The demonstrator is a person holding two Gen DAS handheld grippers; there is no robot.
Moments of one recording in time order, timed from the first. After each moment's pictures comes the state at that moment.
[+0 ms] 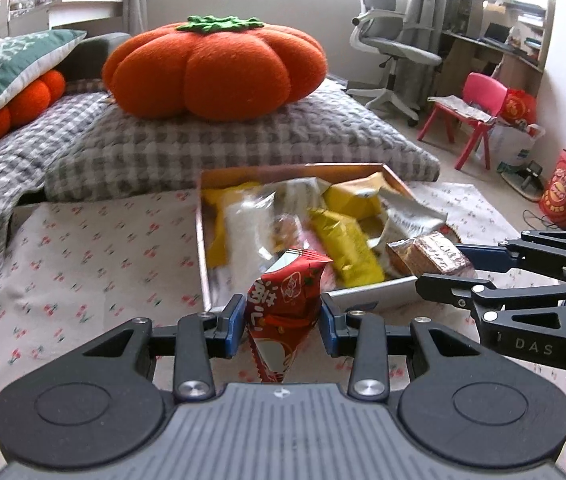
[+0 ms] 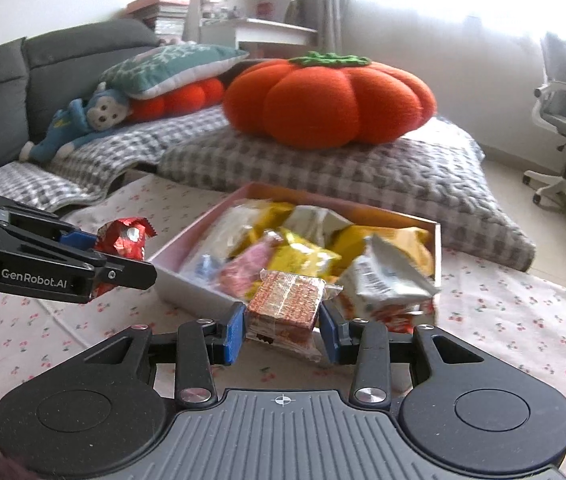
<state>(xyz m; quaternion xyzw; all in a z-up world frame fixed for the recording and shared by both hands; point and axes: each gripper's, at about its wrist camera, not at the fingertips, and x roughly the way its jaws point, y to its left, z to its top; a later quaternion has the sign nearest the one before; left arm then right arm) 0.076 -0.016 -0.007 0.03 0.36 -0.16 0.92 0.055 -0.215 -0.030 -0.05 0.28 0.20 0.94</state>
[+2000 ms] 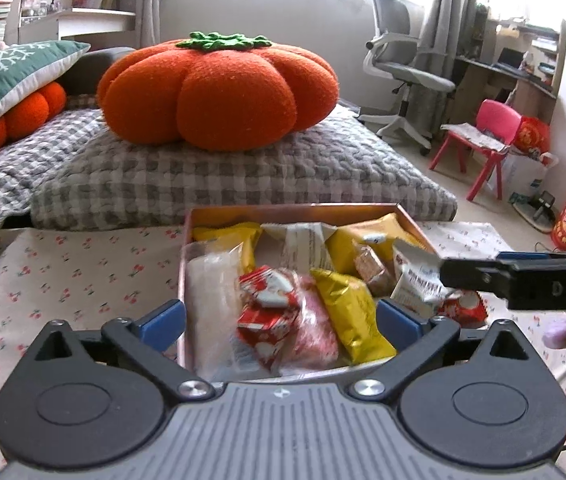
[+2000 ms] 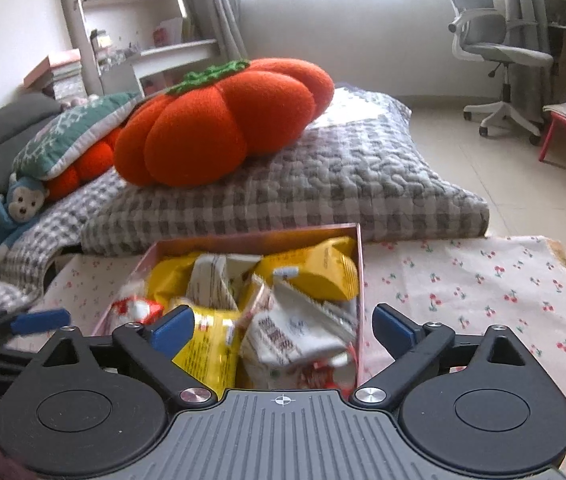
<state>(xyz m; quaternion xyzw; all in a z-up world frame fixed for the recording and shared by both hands) 0.105 -0.030 -0.009 0.01 0.33 -0.14 0.93 0.117 -0.265 -0.025 0.09 0.31 0.11 0.94</state>
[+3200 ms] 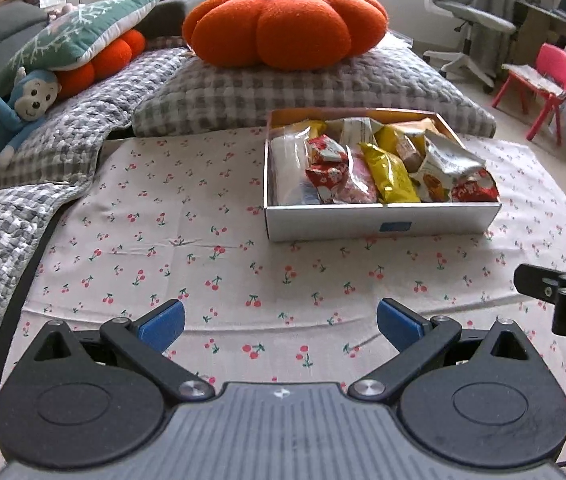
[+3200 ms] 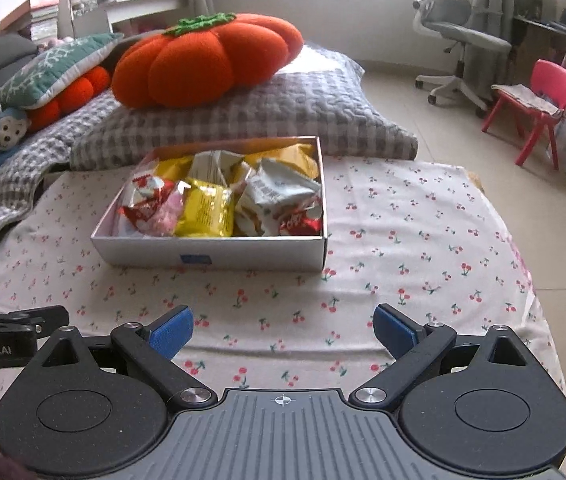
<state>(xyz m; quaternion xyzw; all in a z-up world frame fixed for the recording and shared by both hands) 0.010 -0.028 -0.003 0.05 0.42 -0.02 0.90 -0.002 -0.239 -0.014 0.03 0.38 0.03 0.92</state>
